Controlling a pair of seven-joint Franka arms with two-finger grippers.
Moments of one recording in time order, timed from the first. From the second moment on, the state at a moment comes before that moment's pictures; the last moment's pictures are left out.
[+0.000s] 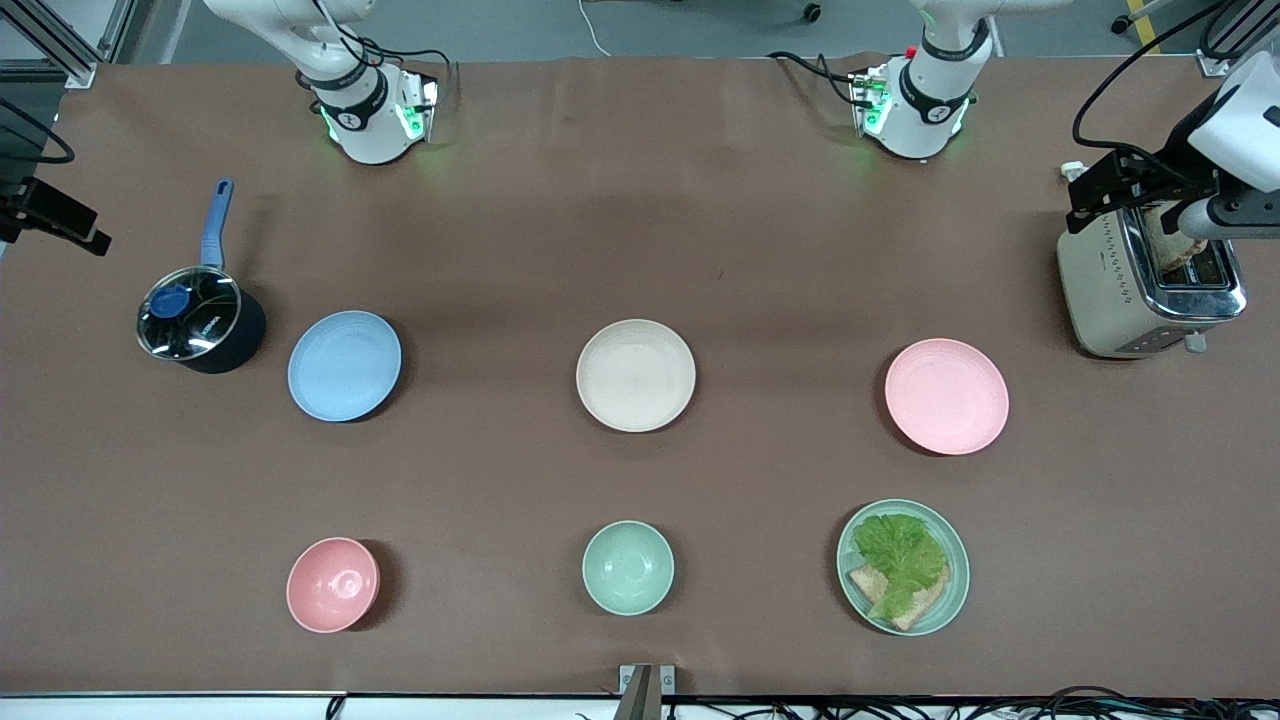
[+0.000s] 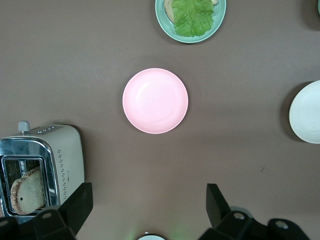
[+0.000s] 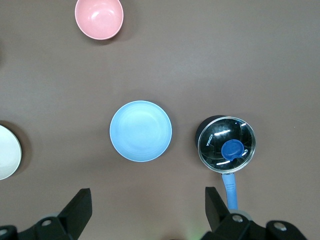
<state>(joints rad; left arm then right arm) 0.00 -0.06 -0.11 -1.57 0.00 1.49 -0.08 -0.01 -0.01 -0.06 -1.47 0.00 1.44 0.09</state>
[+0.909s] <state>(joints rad) 0.11 0.16 -0.10 -1.57 0.00 1.64 -0.01 -0.04 0.08 -0.07 -1.60 0.00 1.59 -0.06</state>
